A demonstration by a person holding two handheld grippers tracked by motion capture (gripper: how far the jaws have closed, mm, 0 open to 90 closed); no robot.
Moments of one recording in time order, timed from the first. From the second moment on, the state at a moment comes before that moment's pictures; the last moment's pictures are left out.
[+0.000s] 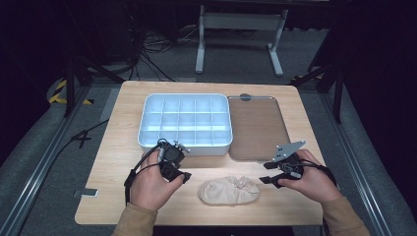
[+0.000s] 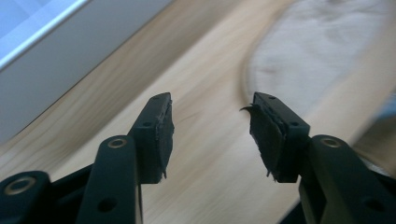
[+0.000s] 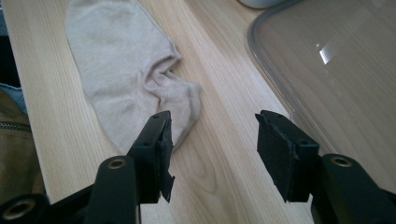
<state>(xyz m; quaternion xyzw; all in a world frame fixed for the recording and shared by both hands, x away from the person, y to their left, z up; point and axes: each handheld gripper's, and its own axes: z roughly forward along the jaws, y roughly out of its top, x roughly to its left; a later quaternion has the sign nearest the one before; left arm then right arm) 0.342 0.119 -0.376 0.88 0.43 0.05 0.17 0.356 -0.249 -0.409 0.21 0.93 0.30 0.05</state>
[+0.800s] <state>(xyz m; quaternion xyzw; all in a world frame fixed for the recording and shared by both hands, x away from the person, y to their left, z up) 0.330 0.093 -0.368 0.91 0.36 0.00 0.21 0.350 -0.247 -0.416 0.21 0.92 0.32 0.06</state>
